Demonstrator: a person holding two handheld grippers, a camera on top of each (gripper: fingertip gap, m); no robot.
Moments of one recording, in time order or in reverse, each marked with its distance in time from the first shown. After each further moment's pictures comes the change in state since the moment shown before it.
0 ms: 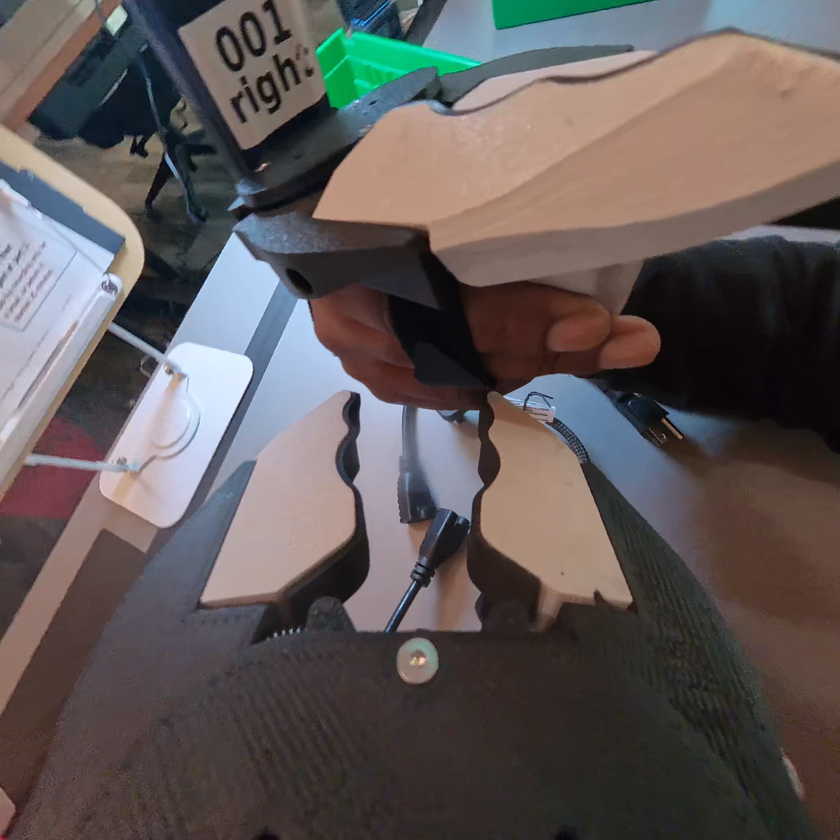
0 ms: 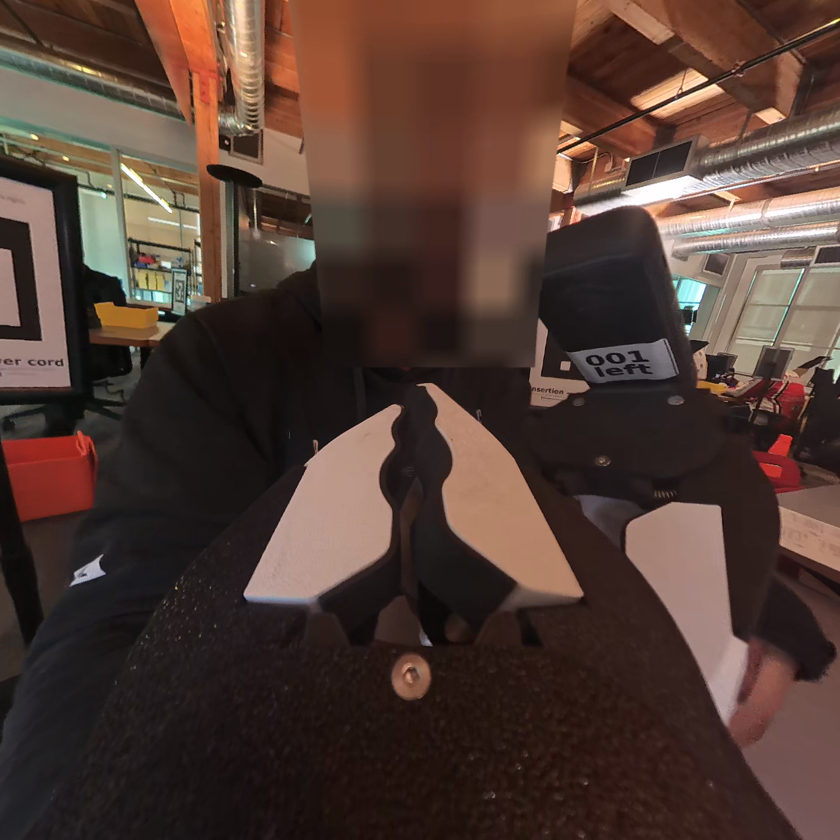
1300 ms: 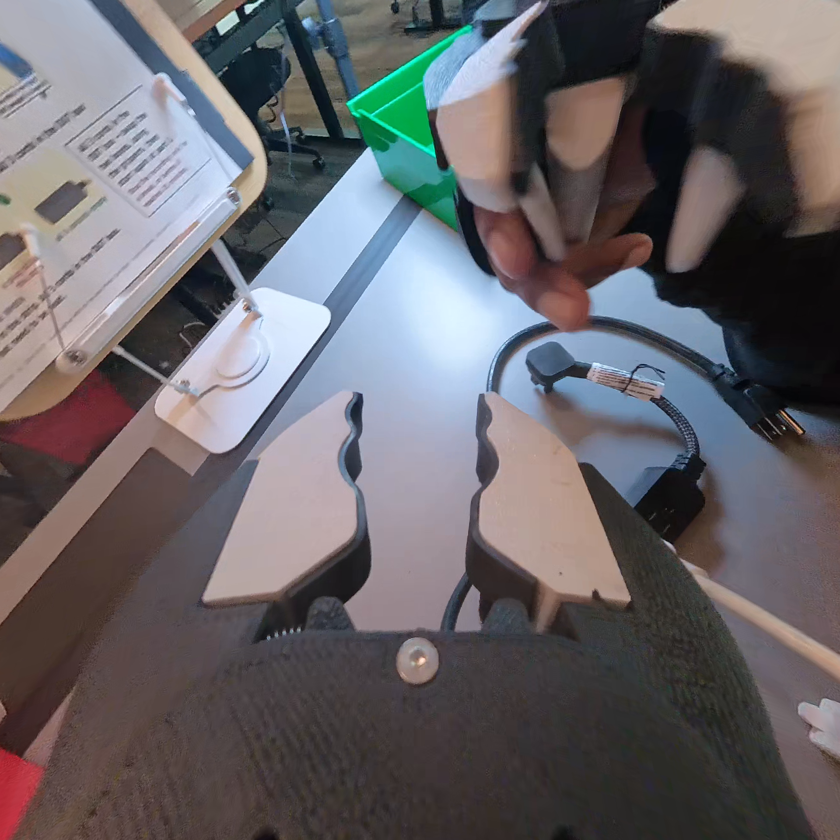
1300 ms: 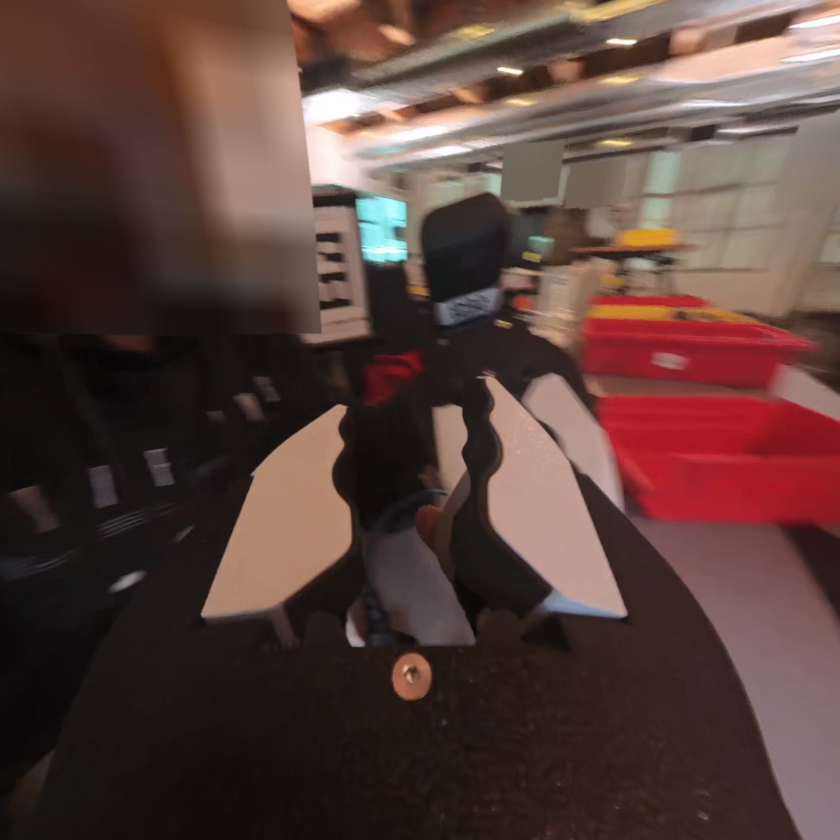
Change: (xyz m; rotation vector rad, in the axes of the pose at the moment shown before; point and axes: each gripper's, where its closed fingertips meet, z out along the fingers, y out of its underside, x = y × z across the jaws) left arm -0.074 0.058 -0.026 0.069 -0.114 -0.142; right arm 0.094 0.021 -0.051 -0.158 0.725 -0.001
